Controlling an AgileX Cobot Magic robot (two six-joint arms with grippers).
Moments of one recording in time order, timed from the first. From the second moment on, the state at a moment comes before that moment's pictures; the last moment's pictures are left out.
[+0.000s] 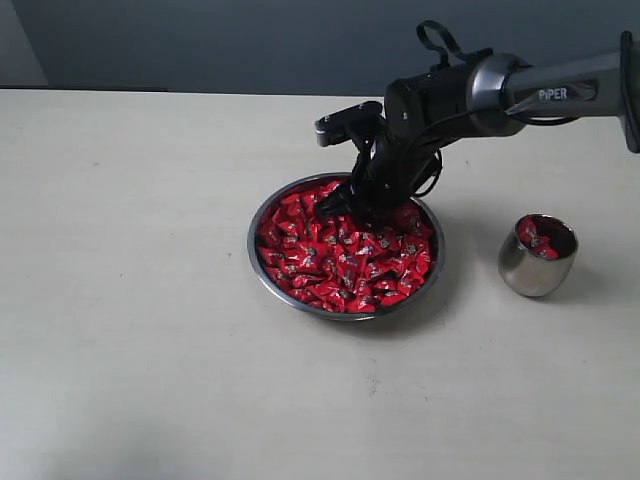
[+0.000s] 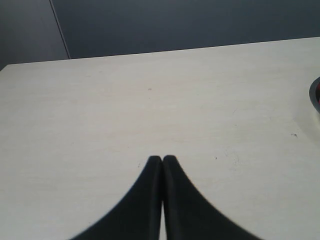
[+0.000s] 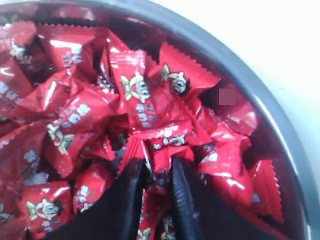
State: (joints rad) left arm 0.11 0.00 0.00 0.02 0.34 0.03; right arm 0.63 2.18 -1.47 0.03 0.58 -0.08
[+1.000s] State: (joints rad) left arm 0.11 0.00 0.00 0.02 0.34 0.03; right arm 0.63 2.05 -1.51 0.03 0.85 -0.05
